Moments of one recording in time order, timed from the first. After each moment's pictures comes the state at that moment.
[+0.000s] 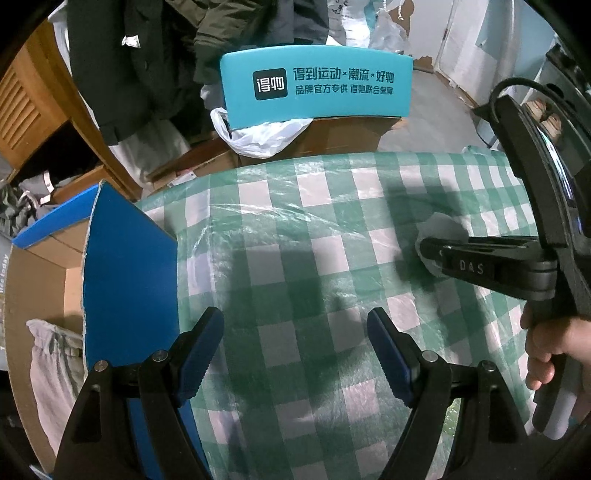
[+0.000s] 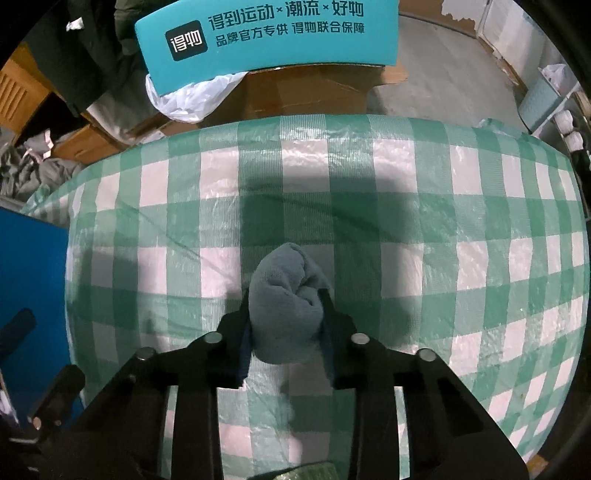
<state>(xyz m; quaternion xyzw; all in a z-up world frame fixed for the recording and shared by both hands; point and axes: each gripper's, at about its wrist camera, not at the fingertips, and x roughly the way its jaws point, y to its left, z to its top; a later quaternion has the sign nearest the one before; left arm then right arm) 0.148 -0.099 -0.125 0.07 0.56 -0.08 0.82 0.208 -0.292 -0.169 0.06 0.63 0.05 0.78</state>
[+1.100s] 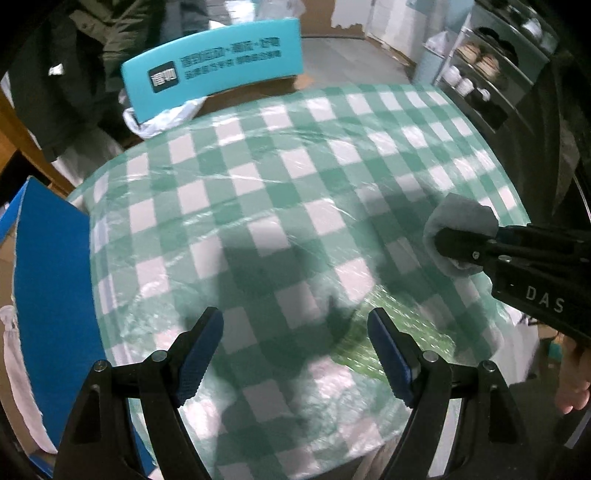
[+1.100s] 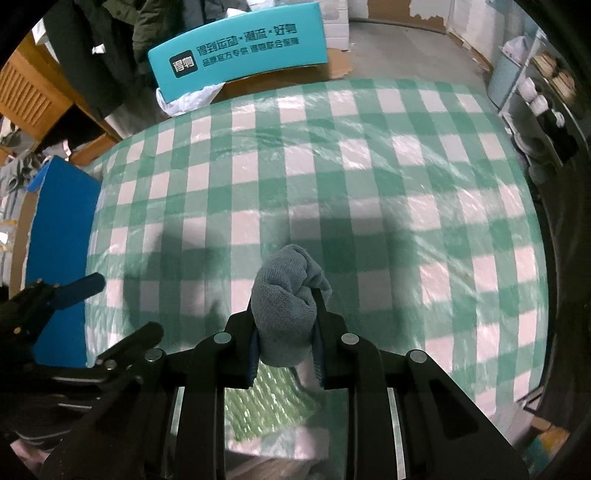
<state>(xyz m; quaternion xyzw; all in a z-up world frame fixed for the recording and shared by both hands) 0.060 -0.187 -0.130 0.11 0.58 -0.18 0.78 0.070 -0.359 -0.115 0.09 0.60 0.04 0.80</state>
